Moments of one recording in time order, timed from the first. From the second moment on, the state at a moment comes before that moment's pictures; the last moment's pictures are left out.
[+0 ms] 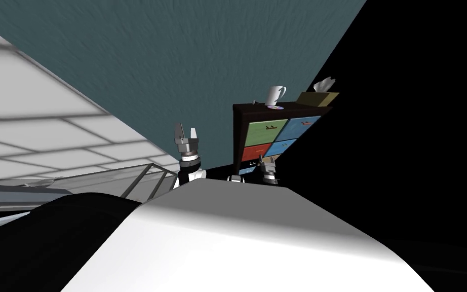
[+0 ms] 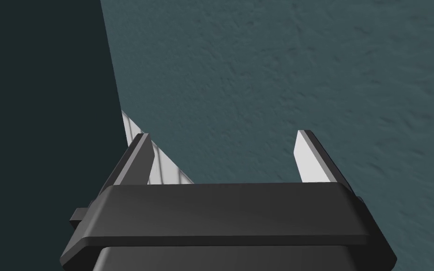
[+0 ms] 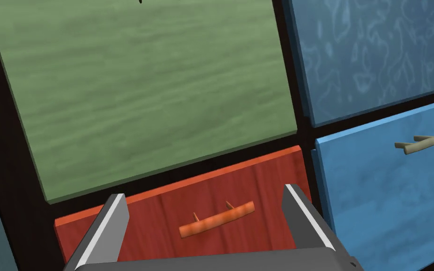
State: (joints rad) left arm 0.49 0.01 -0.03 -2.31 0.02 -0.63 -0.08; right arm 0.50 -0.24 0.29 -1.76 -0.34 -0.71 -1.55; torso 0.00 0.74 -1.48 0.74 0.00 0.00
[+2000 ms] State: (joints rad) left arm 0.49 0.01 -0.03 -2.31 0.02 -0.63 -0.08; right arm 0.50 -0.09 0.38 -1.61 -0.53 -0.69 -2.07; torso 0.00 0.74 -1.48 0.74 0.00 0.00
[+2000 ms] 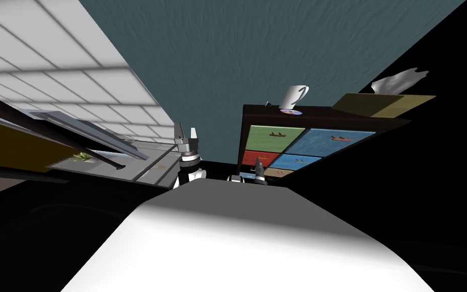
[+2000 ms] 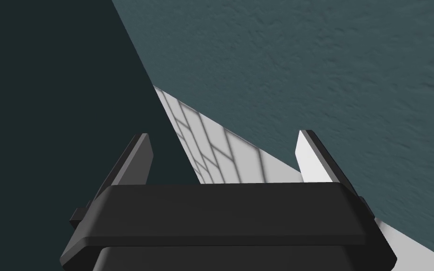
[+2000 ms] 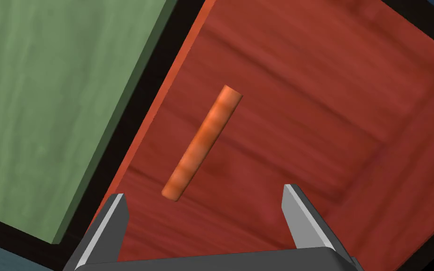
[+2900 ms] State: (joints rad) left arm 0.49 0.01 -0.03 -2.31 0.02 -0.63 -0.08; right arm 0.49 0.04 0.39 -1.62 -0.55 -0.67 -2.11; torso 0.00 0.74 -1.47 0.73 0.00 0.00
